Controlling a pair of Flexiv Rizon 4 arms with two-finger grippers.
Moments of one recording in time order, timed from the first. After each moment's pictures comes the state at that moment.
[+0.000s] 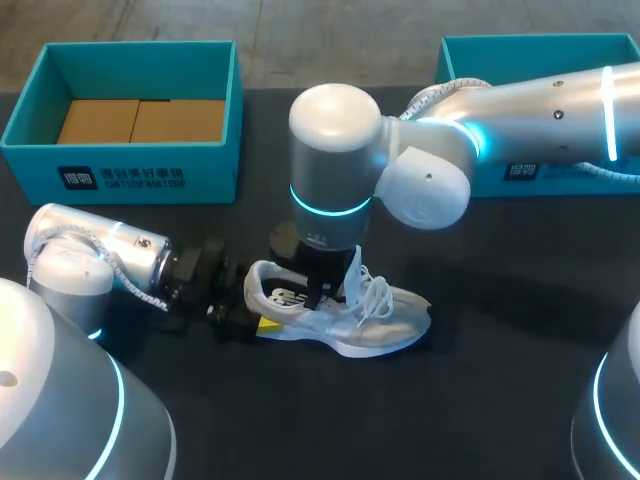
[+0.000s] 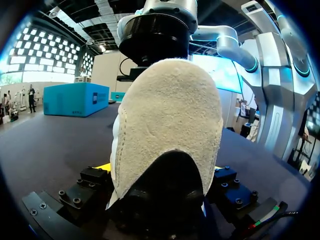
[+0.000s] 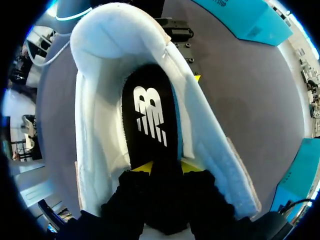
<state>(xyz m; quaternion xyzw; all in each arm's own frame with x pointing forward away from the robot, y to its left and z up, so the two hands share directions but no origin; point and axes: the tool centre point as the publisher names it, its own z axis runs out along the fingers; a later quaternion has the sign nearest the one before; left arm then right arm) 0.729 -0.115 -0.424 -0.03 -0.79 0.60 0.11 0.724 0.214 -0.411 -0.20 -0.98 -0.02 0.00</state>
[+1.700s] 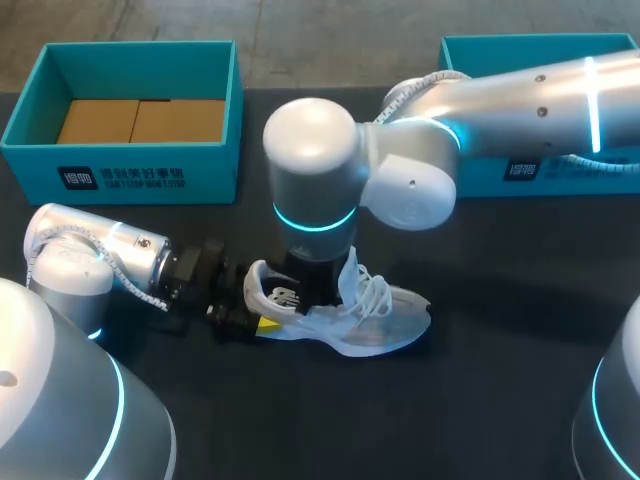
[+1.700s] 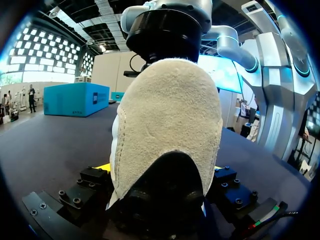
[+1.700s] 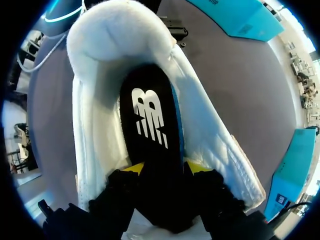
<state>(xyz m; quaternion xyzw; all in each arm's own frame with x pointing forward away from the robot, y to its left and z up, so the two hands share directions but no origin) 0.730 -0.114 -0.424 -0.03 -0.79 0.60 0.11 0.728 0.217 -0.408 -0.23 -0.97 0.00 -0.04</state>
